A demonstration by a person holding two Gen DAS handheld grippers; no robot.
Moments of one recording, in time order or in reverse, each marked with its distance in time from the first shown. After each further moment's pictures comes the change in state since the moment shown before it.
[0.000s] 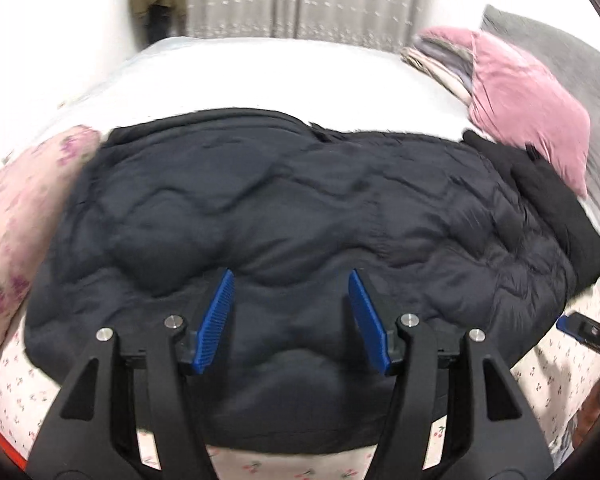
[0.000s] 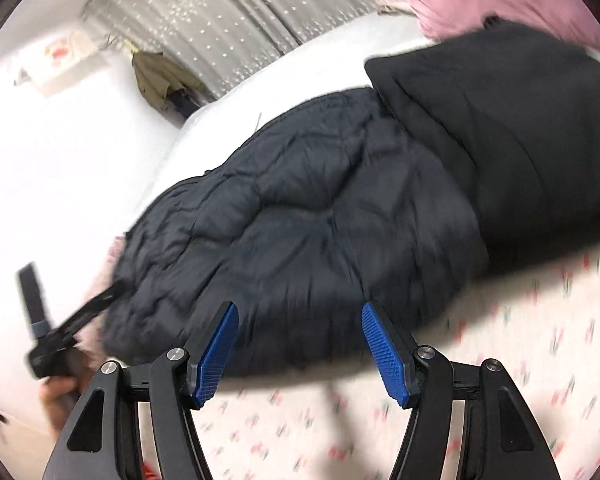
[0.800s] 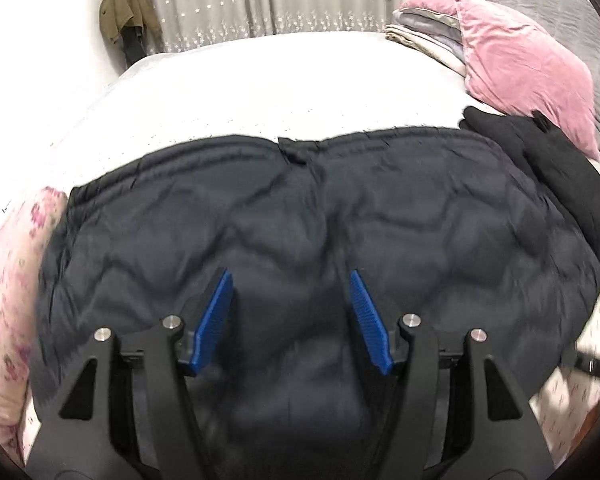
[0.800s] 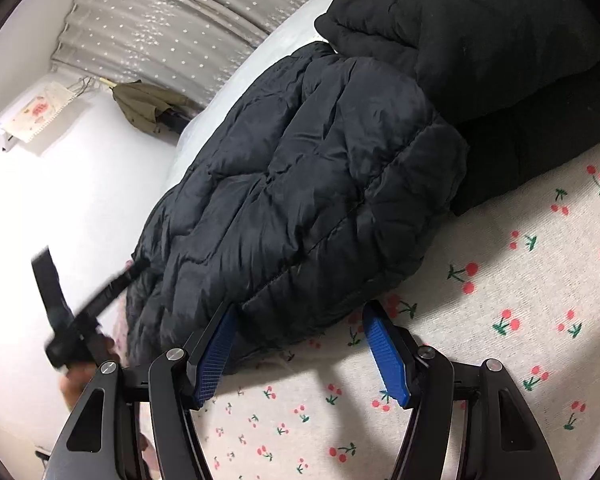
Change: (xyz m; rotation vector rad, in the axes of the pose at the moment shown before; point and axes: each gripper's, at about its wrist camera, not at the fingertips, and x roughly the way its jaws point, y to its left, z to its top) left arm 0.037 -0.036 0.047 0.128 0.023 0.071; right arm 0.044 -0.039 -0.001 0.179 0.028 0.083
